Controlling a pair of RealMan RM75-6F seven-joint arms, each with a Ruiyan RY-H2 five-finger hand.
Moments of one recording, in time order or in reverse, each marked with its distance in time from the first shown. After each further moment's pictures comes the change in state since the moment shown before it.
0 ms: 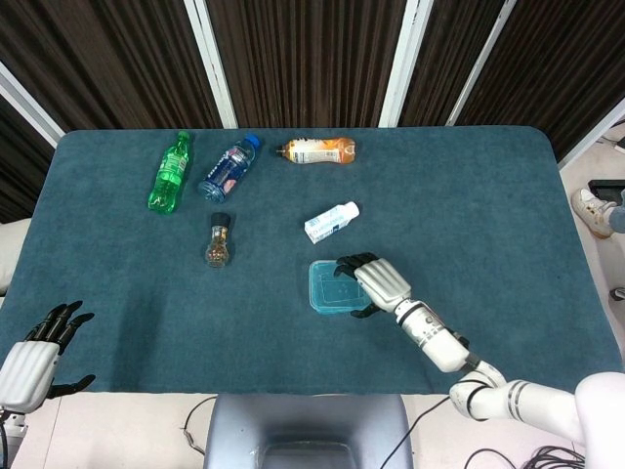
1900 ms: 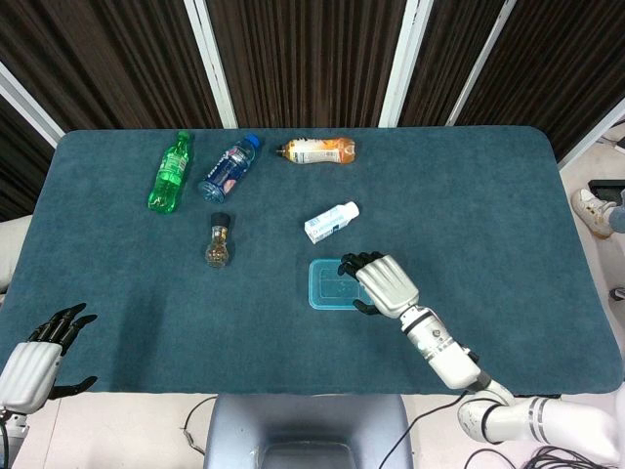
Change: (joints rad) left arm -0.004 0.006 0.006 -0.004 0.006 -0.008 -0.005; right arm -0.042 0.112 0.035 -0.314 0.097 0.151 -0.417
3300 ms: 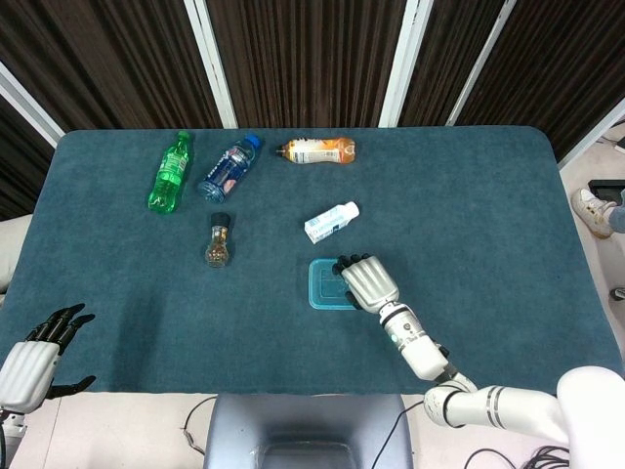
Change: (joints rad) left arm -0.002 0.007 0.001 0.001 0.000 -0.003 -0.022; right arm 0.092 -0.169 -0.013 0.179 0.222 -0.069 -0.187
